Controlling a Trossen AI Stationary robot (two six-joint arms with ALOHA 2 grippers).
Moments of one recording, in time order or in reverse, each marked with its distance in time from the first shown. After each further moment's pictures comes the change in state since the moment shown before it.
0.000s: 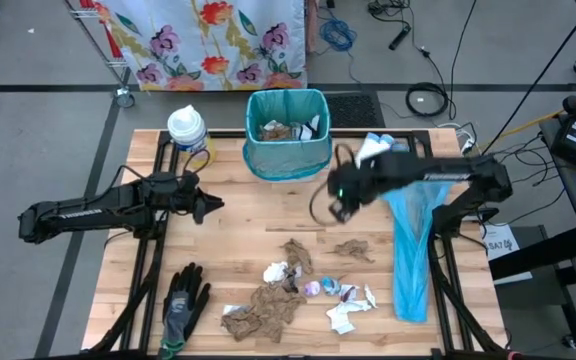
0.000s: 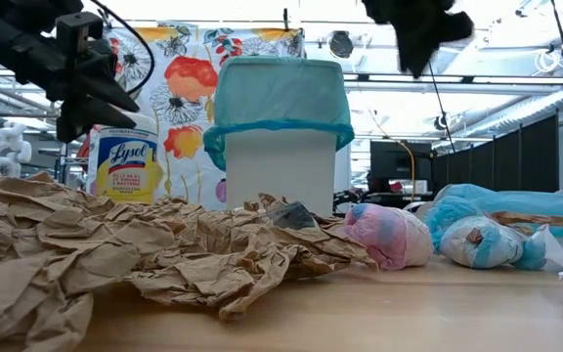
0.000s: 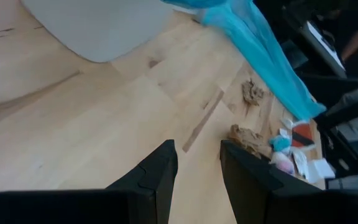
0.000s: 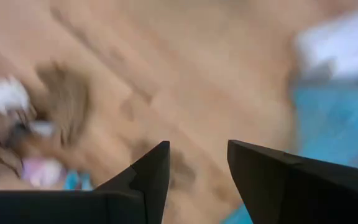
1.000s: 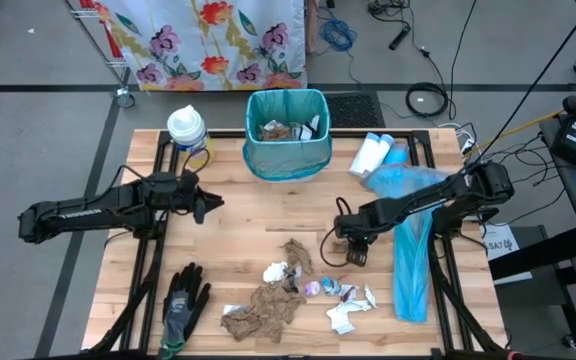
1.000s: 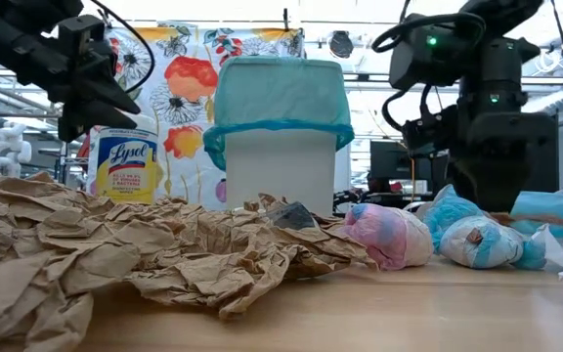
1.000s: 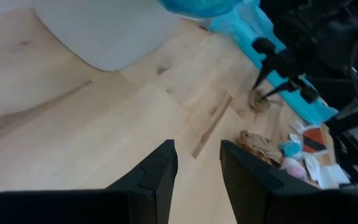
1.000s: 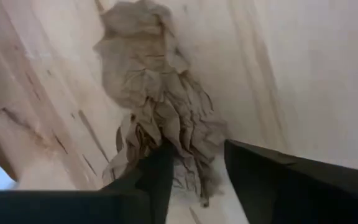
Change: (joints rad) left arm 0.000 0.000 0.000 0.001 -0.054 0.021; right arm 0.102 -0.001 -0.769 0.778 -0.231 -0.364
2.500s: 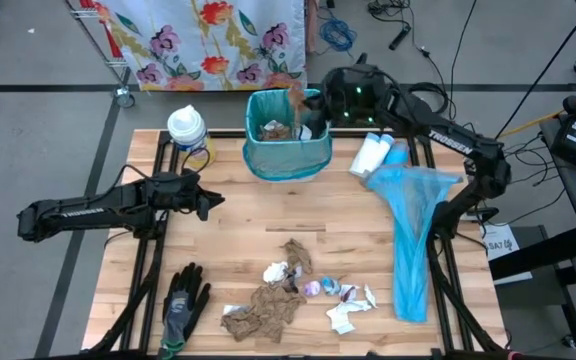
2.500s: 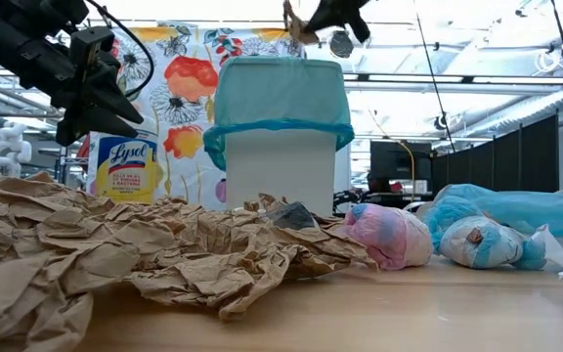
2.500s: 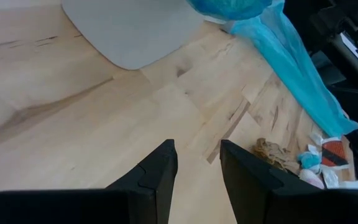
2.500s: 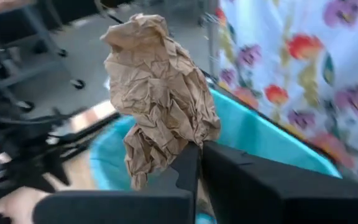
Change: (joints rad) left arm 0.000 0.039 0.000 0.000 -0.058 -0.042; right arm -0.602 0.012 0.947 0.060 0.133 -0.282
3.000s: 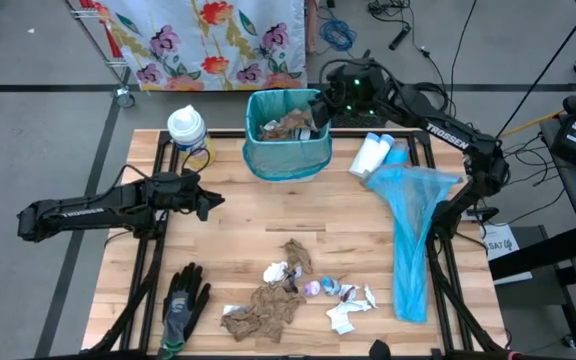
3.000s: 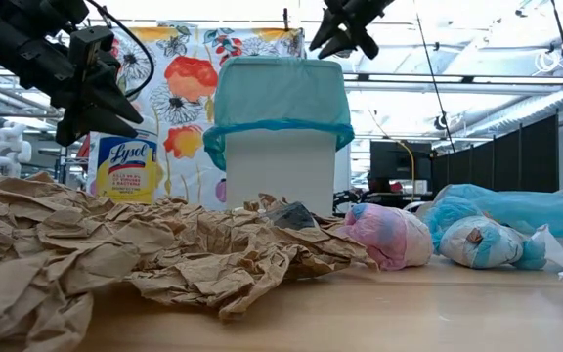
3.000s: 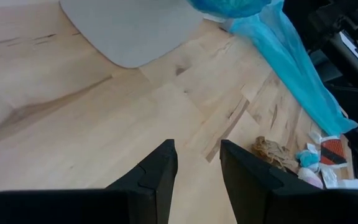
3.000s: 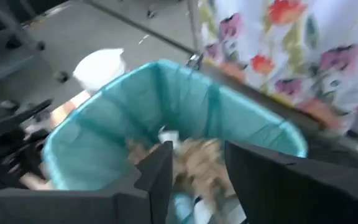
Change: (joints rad) left arm 0.000 0.000 0.000 -0.002 0.006 -0.002; right arm -0.063 0.014 -0.001 -0.082 -0.048 0.053
